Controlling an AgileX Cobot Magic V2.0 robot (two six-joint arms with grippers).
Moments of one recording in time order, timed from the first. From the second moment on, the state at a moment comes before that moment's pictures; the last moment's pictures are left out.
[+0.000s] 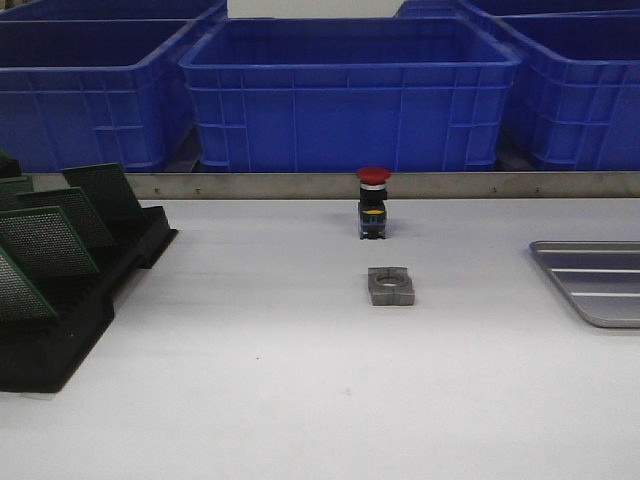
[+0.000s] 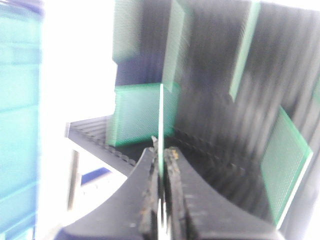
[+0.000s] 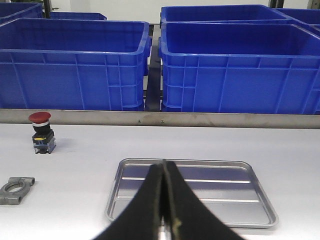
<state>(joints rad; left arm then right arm) 0.02 1.39 -1.05 -0.22 0.66 1.52 -0.04 -0.01 0.03 -0.06 0.03 0.06</state>
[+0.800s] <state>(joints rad) -0.18 1.36 -1.05 -0.92 1.02 1.51 -0.04 -0.01 0.03 -0.06 0.03 0.06</state>
